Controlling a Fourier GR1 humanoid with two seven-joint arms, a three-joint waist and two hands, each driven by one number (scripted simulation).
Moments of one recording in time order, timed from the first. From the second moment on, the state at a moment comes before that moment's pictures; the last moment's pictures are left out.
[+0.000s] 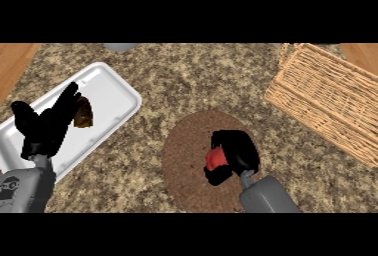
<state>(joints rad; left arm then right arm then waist) -0.23 0.27 0.14 -1.36 0.06 -0.06 0.20 -0.28 0.00 0.40 -1.23 0.97 -0.01 0.34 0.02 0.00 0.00</state>
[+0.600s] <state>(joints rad) -0.25 0.26 0.13 -1.35 0.06 -0.06 0.22 -0.48 0.00 0.69 -1.42 0.80 -0.58 0.82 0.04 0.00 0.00</state>
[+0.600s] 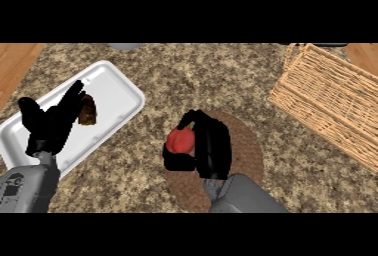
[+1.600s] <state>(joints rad) -0.22 0.26 0.15 -1.38 0.06 -0.05 0.22 -0.98 -0.01 0.44 -1.39 1.11 -0.43 1.17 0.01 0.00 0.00</state>
